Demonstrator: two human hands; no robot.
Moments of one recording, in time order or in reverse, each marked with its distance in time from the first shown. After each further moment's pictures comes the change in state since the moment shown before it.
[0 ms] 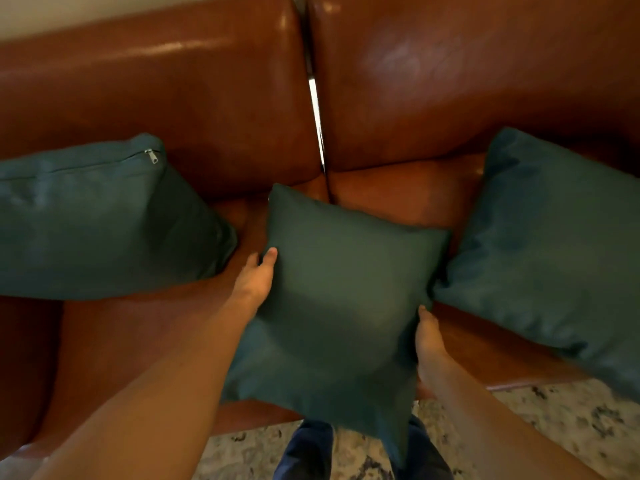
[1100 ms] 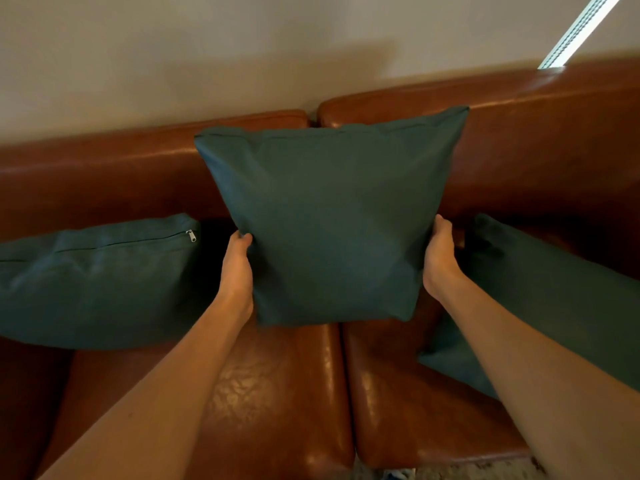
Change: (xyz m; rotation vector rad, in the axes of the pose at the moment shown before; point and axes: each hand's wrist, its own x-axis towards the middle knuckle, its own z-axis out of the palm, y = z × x) left_hand -0.068 0.138 -0.066 -0.777 0.032 0.292; right_hand -0.149 -0.265 0.077 0.150 -0.258 -0.497
